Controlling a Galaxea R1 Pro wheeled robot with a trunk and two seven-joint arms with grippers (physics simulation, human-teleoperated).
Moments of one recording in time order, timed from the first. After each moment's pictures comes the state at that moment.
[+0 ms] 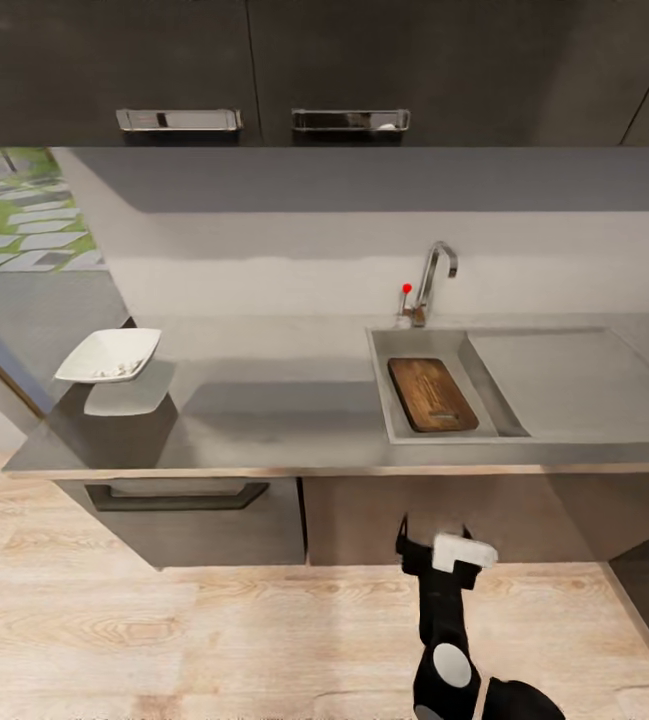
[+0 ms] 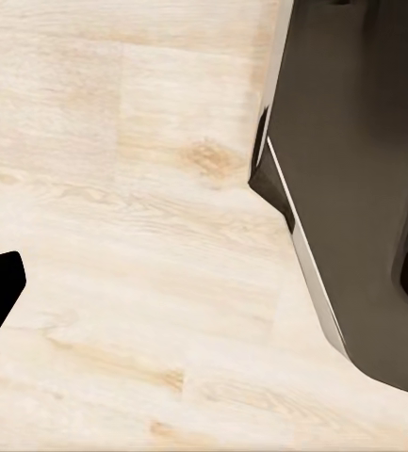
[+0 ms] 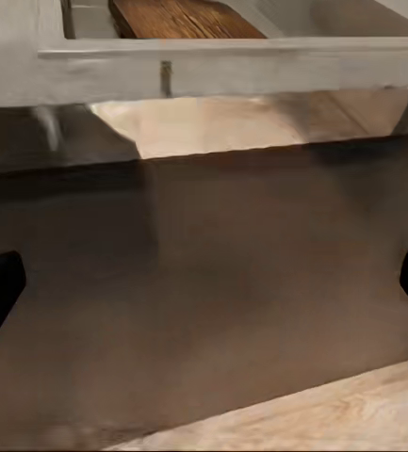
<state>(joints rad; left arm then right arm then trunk) 0.42 0.04 -0.24 -0.30 0.37 -0.67 0.17 -0.40 -0.29 1.01 -1.46 -0.53 -0.11 -1.17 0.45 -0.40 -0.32</state>
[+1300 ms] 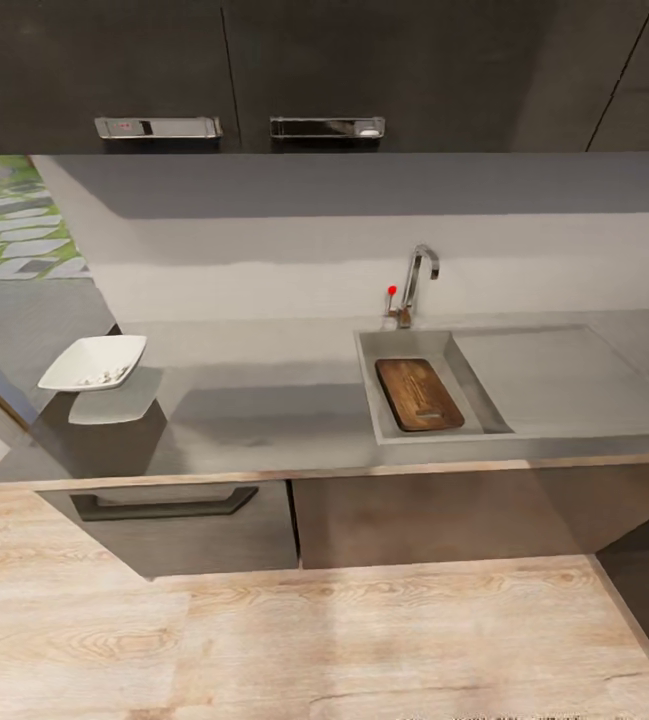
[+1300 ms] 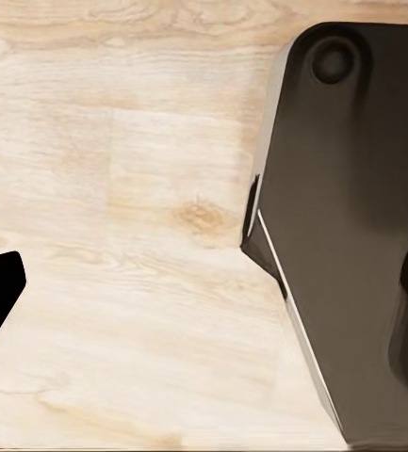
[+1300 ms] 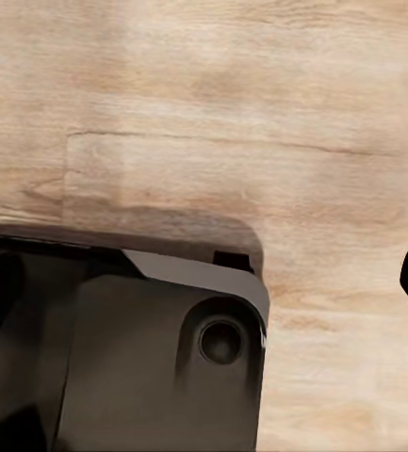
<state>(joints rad) 0.31 0.05 -0.24 -0.28 0.37 -0.63 0.17 -0.24 0.01 1.06 -0.03 -0.92 -0.50 -0.04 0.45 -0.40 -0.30</state>
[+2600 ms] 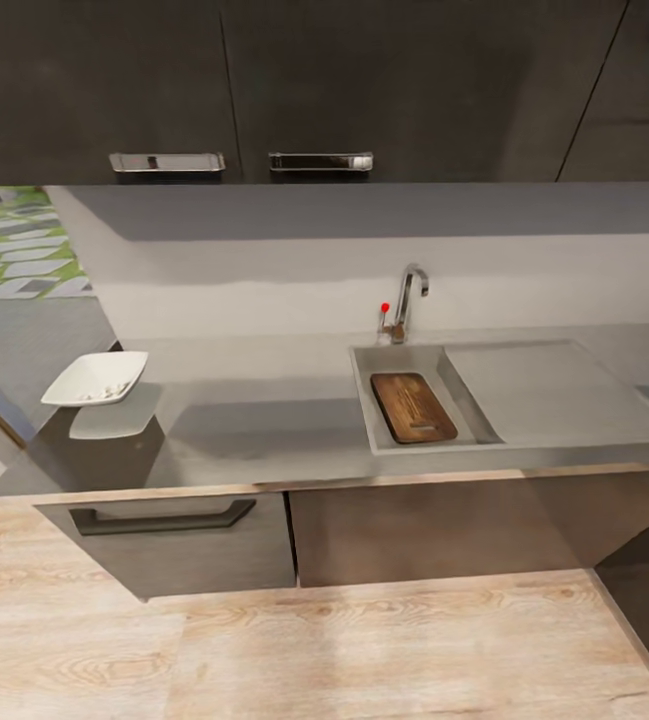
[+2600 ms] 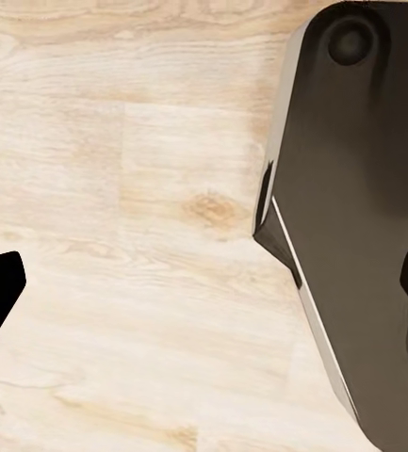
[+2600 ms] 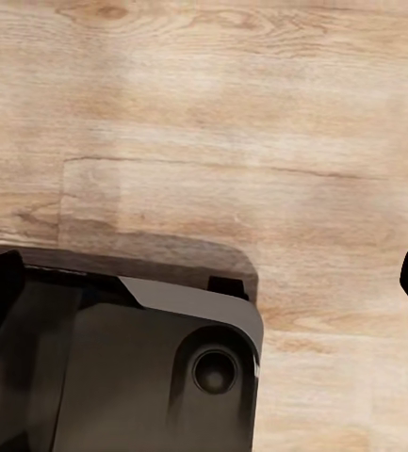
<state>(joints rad) 0.31 0.04 -0.24 -0.21 0.37 -0.63 0.17 -0.24 0.01 1.06 -0.02 -0.92 -0.50 -0.04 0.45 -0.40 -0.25</state>
